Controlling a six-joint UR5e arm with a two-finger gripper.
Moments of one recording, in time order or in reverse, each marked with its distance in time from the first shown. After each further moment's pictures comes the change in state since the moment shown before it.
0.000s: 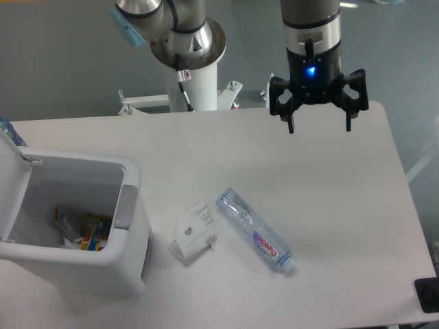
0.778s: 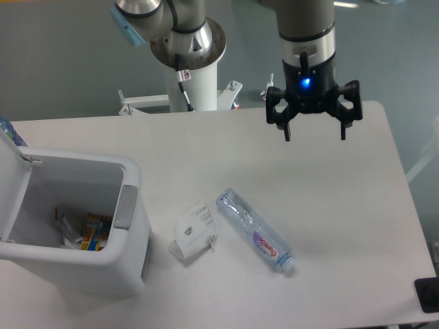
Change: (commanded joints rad) arm -0.012 -0.012 -0.127 0.133 0.000 -0.056
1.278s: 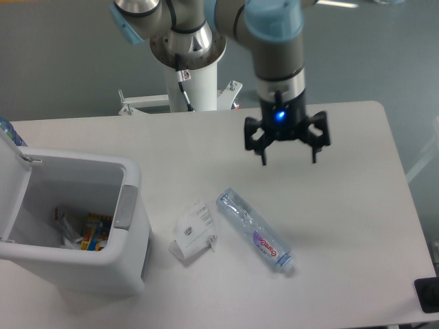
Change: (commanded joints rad) arm -0.132 -0.052 -0.215 0.172 -0.005 -0.077
